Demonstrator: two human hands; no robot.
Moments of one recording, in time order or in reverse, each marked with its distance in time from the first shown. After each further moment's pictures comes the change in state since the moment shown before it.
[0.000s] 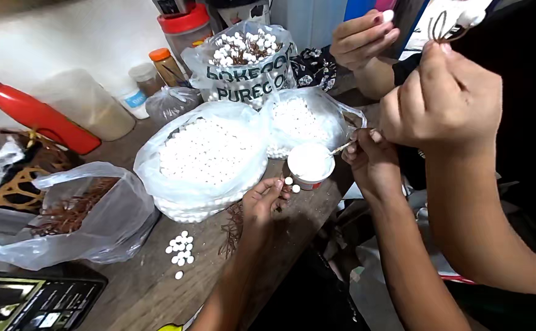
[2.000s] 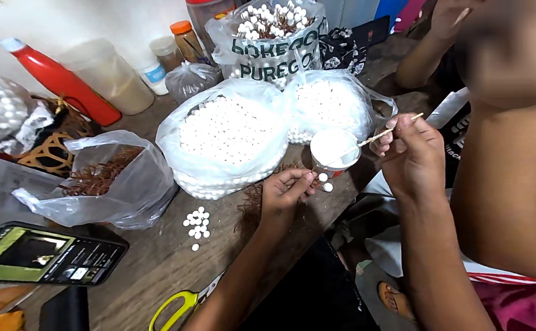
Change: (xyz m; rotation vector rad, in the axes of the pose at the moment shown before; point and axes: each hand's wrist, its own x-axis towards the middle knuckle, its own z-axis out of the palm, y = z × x) left_hand -0.017 0.002 -0.007 0.125 -0.115 0.137; right_hand -0.010 -0.016 0.007 -0.062 -0.158 -0.068
